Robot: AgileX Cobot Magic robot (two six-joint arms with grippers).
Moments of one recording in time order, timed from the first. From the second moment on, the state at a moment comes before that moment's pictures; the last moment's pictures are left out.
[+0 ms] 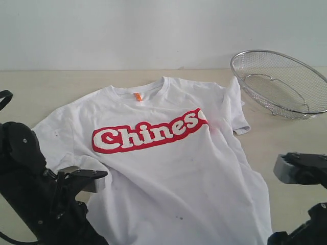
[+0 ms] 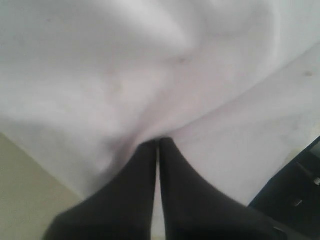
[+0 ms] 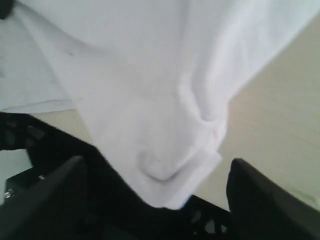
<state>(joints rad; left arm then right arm) -0.47 1.79 -0.64 -0.73 0.72 0.62 0.37 1.01 -0.47 0.45 0.92 0.03</state>
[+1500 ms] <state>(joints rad) -0.37 1.80 -0.72 -0.92 0.75 0.80 0.48 1.37 -0.51 0.63 0.74 -0.29</state>
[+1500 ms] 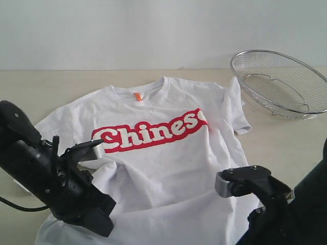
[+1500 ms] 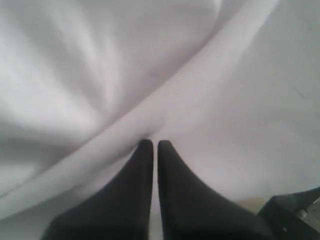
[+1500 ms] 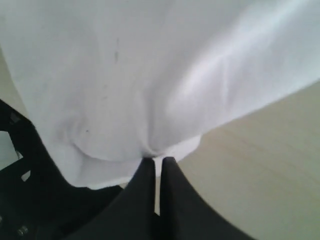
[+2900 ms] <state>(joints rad) -0.33 1.82 -0.74 -0.57 0.68 0.39 0.58 1.71 -0.65 0.48 0.68 -0.06</state>
